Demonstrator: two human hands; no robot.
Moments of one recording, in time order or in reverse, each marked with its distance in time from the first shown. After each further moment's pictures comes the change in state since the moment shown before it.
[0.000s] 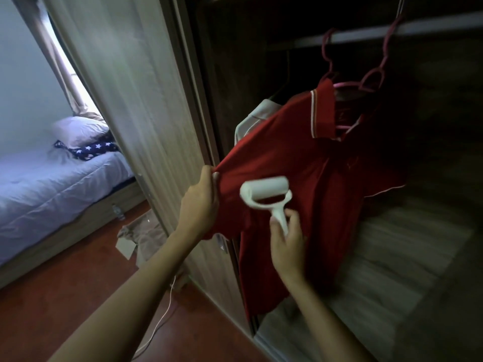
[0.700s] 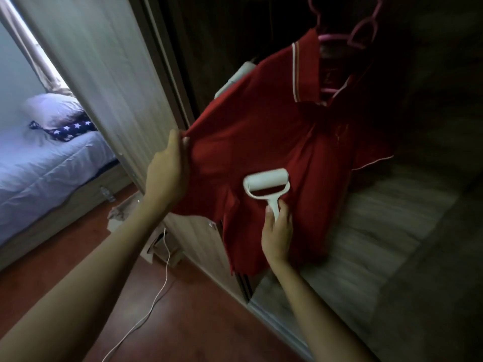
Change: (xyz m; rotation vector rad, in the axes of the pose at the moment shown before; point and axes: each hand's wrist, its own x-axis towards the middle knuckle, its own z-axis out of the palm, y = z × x) left_hand 0.017 -0.009 -0.007 0.046 0.038 0.071; right_hand -0.005 0.101 0.018 -0.160 0.096 0.077
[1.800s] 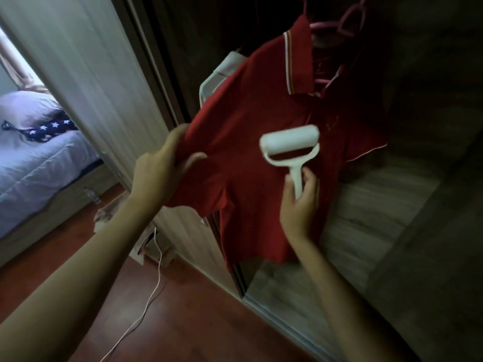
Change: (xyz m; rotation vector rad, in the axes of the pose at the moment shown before) left_hand -0.002 -0.014 0.003 0.068 -0.016 0.326; right_hand 0.046 -0.031 -0.049 0.042 0.288 -0.209
